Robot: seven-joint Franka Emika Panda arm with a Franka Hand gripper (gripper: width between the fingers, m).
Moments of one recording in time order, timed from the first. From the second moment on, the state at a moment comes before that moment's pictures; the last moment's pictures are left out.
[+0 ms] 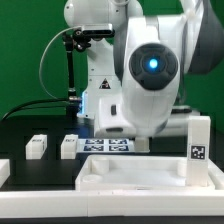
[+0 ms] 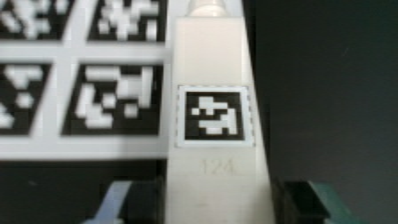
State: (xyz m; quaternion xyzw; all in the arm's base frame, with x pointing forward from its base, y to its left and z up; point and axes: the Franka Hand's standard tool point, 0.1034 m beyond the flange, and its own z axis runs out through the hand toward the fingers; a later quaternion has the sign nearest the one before) arm 0.427 0.050 0.049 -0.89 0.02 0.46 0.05
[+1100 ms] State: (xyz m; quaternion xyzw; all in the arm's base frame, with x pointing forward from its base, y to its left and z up) arm 0.528 0.008 0.158 -0.96 0.09 0.24 0.09
